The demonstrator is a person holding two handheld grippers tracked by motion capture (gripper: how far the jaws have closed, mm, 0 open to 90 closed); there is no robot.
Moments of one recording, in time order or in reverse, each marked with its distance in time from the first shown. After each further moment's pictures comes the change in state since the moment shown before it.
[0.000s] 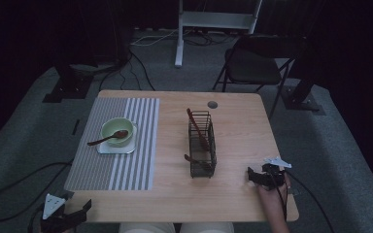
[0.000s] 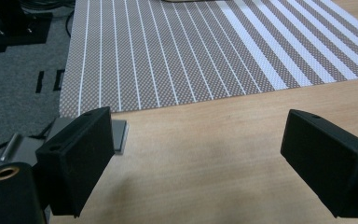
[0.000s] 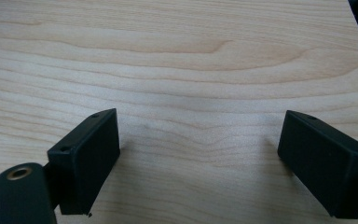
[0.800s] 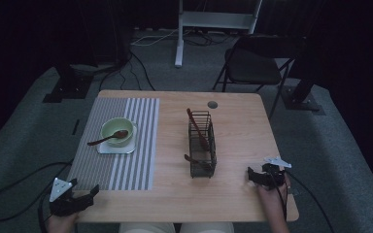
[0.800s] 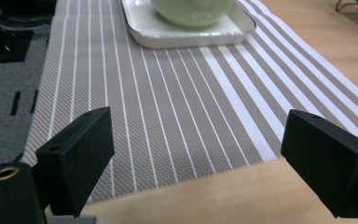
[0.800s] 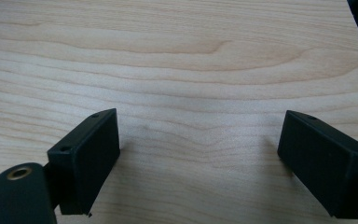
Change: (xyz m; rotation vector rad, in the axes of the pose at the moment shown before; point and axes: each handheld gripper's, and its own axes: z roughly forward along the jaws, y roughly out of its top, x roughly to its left) left arm -0.004 0.033 0.027 -0.061 -0.068 -0.003; right arm 0.000 0.000 0.000 0.001 -0.003 0.004
